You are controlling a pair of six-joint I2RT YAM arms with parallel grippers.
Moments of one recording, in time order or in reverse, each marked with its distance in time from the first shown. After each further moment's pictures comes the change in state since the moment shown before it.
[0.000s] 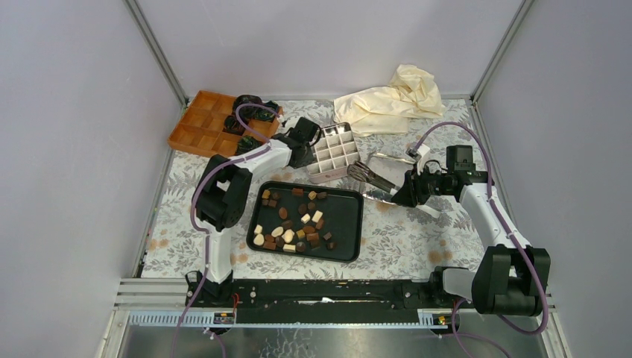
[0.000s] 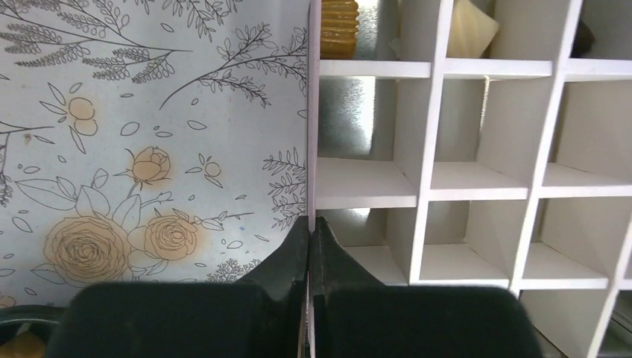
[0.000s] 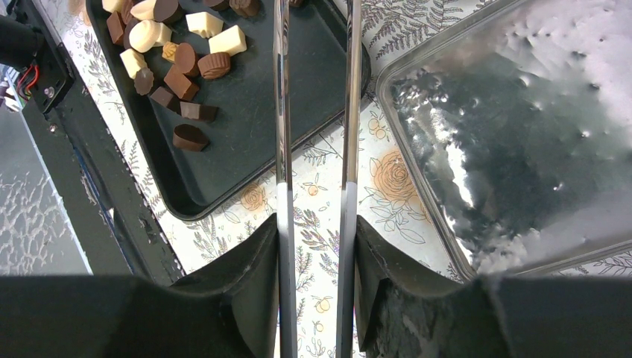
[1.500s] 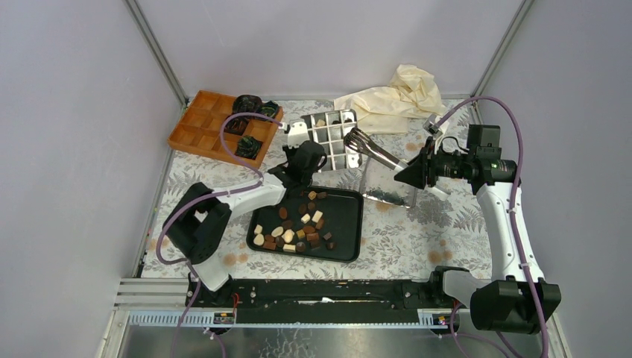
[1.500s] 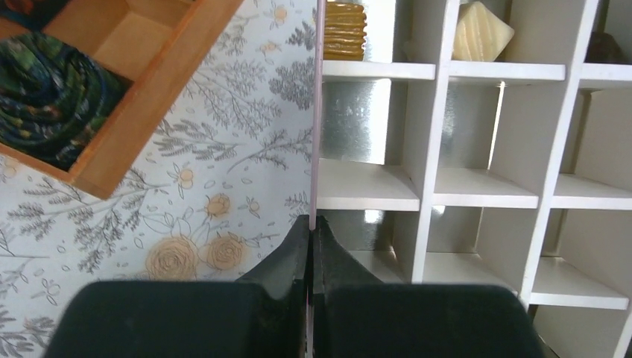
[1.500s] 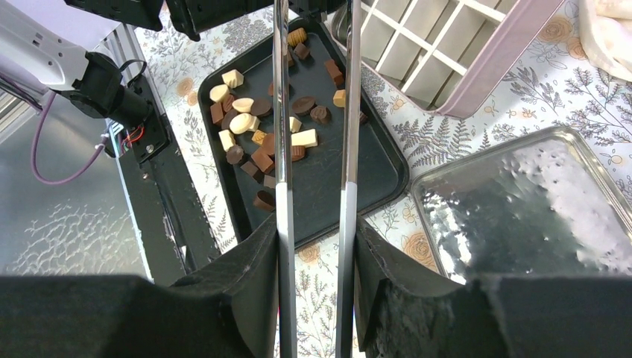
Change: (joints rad) left arm -0.204 -0.342 -0.431 0.568 -0.489 0.252; right arm -0.031 -0.105 0.294 -0.172 -0.197 0.078
